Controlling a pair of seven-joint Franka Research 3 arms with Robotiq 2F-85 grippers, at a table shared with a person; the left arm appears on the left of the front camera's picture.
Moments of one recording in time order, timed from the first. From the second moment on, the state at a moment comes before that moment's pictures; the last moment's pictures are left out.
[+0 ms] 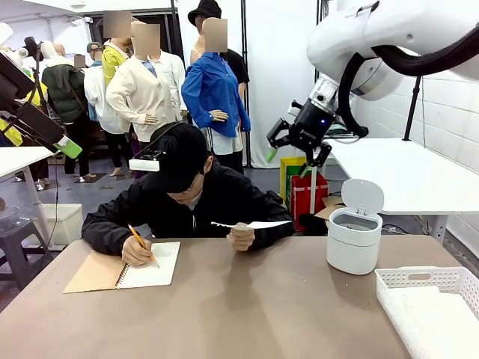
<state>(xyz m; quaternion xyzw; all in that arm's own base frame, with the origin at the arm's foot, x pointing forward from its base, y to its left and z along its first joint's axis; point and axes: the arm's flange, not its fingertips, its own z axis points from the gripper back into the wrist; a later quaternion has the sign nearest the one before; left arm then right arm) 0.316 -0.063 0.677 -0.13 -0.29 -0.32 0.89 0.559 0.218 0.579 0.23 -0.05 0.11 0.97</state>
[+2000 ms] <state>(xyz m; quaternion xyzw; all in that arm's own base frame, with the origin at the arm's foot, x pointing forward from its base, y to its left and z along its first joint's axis) 0.316 -0.063 0.677 -0.13 -0.29 -0.32 0.89 0.598 0.219 0.418 0.39 0.22 -0.06 0.89</state>
